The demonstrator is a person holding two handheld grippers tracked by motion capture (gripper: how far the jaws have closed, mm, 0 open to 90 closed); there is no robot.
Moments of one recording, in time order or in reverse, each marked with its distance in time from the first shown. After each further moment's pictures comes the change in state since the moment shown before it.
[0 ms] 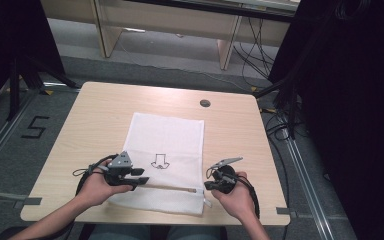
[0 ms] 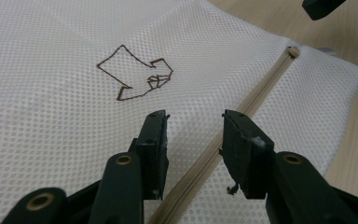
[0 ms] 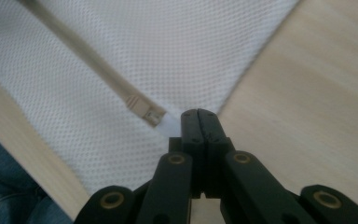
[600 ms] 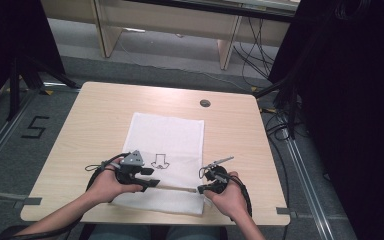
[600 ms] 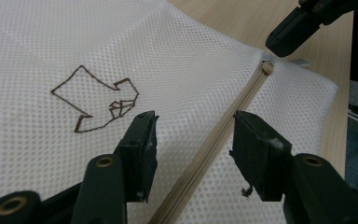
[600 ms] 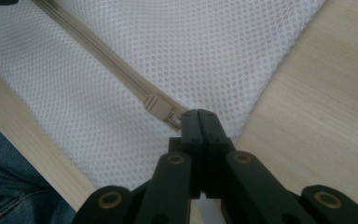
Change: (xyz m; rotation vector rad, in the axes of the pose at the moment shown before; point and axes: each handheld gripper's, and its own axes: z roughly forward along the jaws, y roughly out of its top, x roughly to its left) left arm -0.012 0.021 0.021 0.027 -0.075 0.013; right arm 0.009 0.006 0.020 0.087 0.068 0.071
